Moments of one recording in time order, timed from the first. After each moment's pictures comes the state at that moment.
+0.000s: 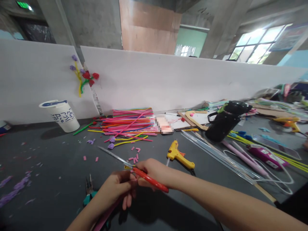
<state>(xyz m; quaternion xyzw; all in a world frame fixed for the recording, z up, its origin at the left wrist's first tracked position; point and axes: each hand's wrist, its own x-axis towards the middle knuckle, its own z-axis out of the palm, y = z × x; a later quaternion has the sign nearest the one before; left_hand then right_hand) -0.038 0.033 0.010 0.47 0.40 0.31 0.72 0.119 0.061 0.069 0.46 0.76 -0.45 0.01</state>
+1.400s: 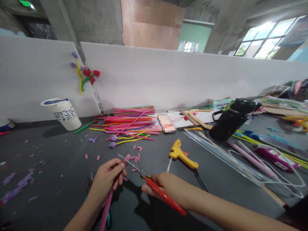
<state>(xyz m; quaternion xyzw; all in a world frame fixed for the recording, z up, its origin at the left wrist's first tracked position) -0.050 0.047 0.010 0.40 0.50 0.48 0.60 0.143 0.035 0.060 0.51 0.75 -0.43 0.03</state>
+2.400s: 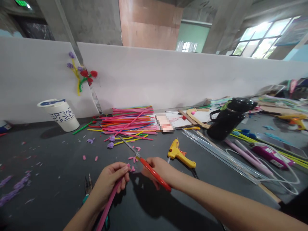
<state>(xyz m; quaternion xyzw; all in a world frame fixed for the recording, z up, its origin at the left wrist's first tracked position) -0.044 0.046 0.006 0.39 0.46 0.43 0.67 0.126 0.062 0.053 0.55 0.64 -0.53 -0.07</state>
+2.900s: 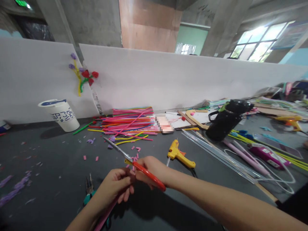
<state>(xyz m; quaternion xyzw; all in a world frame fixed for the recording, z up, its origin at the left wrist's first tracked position) -0.041 0.036 0.009 0.44 0.42 0.34 0.72 0.111 0.063 0.060 0.50 0.70 -0.51 -0.06</state>
